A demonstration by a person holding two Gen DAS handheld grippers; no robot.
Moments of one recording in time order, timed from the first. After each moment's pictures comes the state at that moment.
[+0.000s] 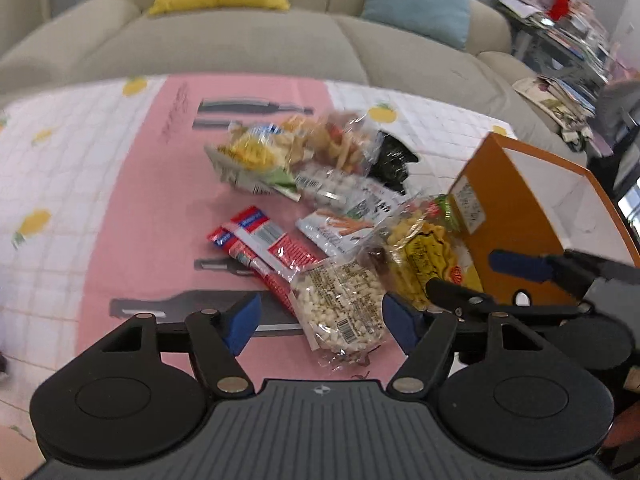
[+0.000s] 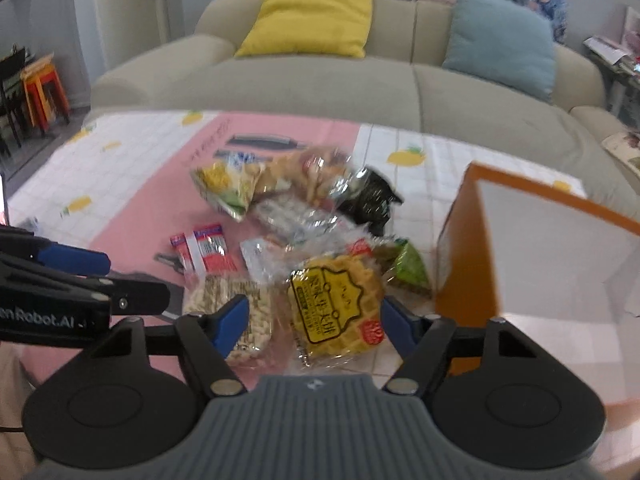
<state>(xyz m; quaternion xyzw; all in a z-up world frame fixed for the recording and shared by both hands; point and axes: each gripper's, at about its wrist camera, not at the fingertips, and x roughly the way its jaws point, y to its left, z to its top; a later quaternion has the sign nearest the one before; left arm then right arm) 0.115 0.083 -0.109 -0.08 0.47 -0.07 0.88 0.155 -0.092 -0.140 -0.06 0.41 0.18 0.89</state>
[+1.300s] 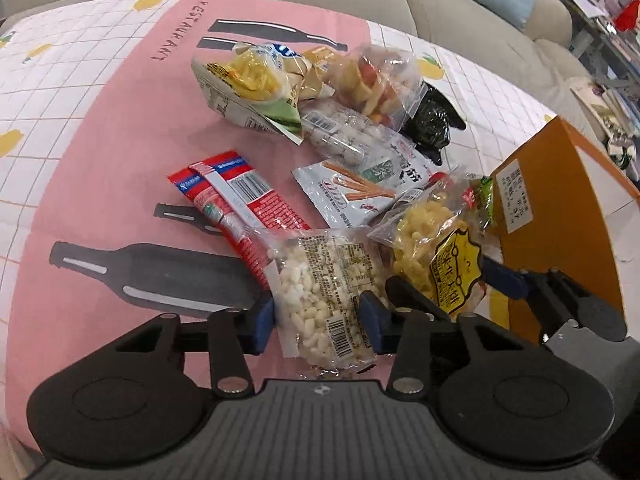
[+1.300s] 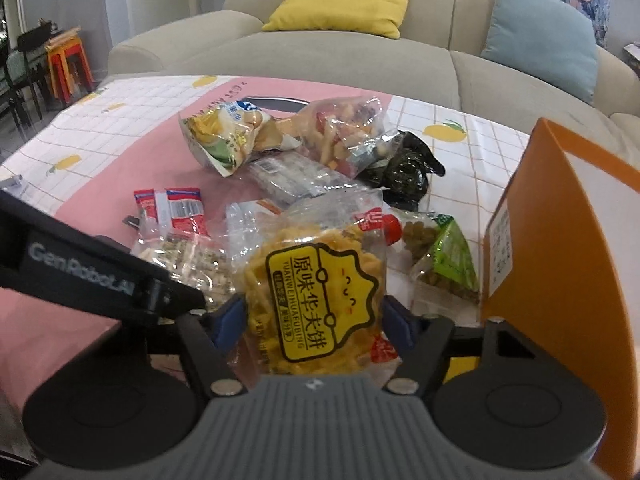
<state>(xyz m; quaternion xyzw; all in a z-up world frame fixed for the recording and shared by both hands) 0.152 0.063 -0.154 -0.14 0.54 -0.01 0.83 0.184 -0.088 -0.199 -0.08 0.41 0.21 0.88</state>
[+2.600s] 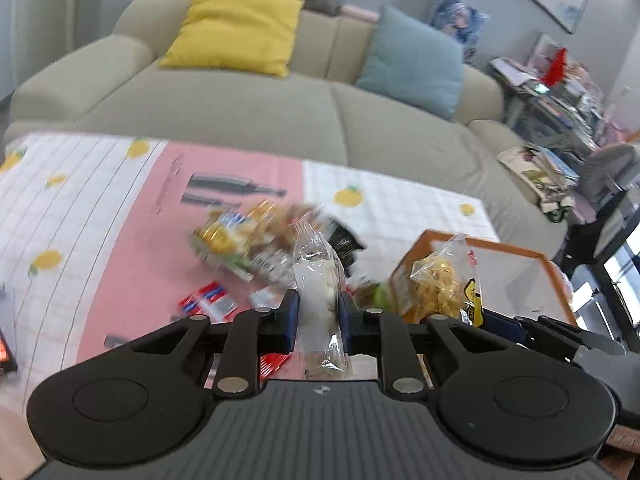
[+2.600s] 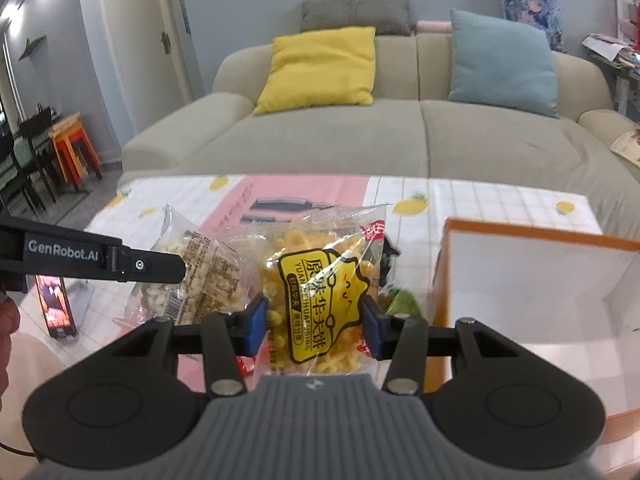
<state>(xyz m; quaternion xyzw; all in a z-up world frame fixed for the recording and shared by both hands) 0.100 0.041 -0.006 -0.11 0.39 -0.05 0.91 0.132 -0.152 -0.057 0.03 0.35 0.21 0.91</state>
